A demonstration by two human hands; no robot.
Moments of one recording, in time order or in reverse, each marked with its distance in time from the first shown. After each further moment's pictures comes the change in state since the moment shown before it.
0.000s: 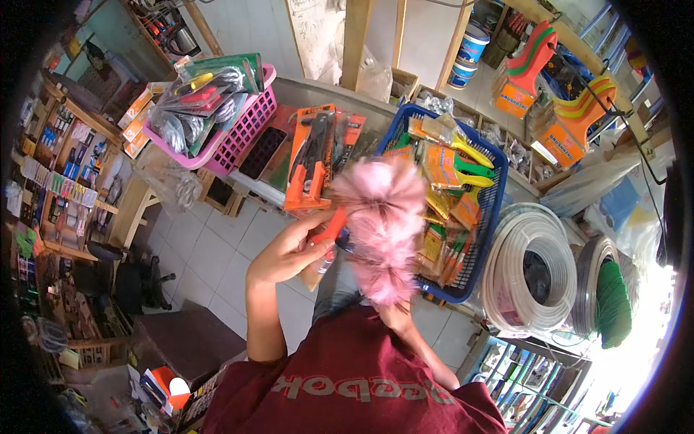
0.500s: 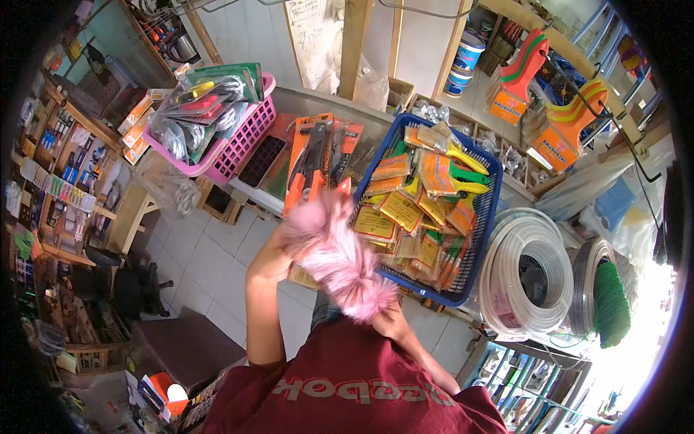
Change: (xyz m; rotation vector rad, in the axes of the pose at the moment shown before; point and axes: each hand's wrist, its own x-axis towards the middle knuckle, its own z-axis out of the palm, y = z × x) left_hand 0.004 -0.030 -0.004 -0.509 0.235 0.046; right_hand -0.001 -0.007 0.012 0.267 -0.013 -0.111
